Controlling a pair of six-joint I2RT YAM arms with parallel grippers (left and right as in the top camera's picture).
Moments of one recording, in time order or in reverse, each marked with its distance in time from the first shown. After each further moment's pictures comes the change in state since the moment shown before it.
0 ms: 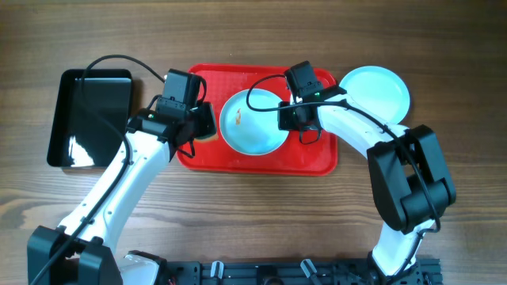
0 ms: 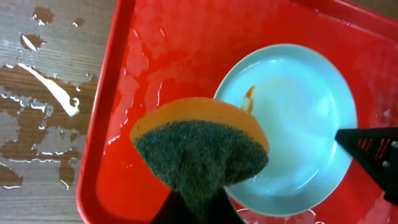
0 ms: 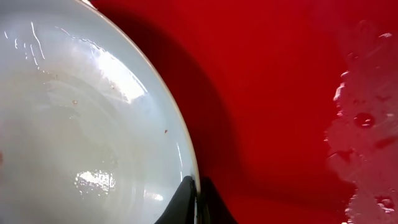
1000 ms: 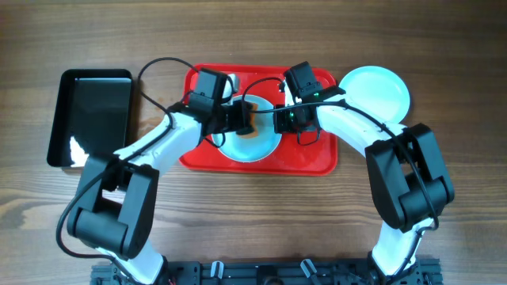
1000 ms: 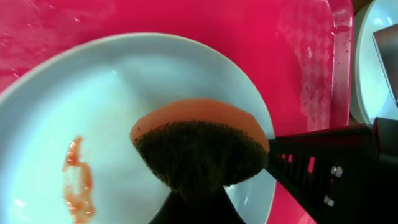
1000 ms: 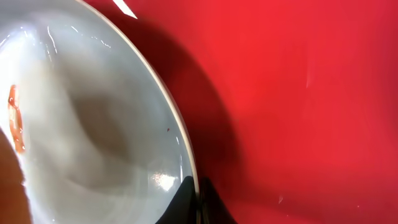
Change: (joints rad) left arm -0.066 0.335 -0.002 0.389 0.357 -0.009; right arm 0.000 0.011 0.000 0.014 -0.130 -0.058
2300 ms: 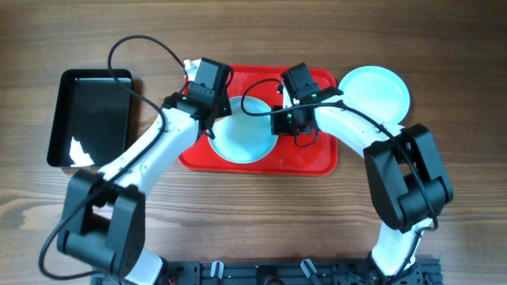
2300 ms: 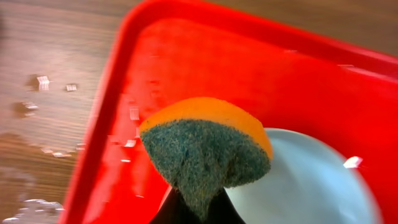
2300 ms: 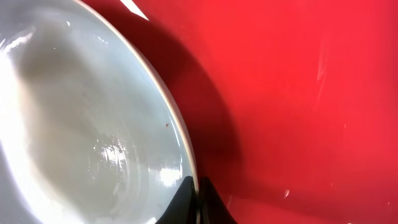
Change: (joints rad) left arm -0.021 -0.098 0.110 -0.227 -0.553 -0.028; right arm 0.012 0.002 0.000 -0.010 -0.019 0.056
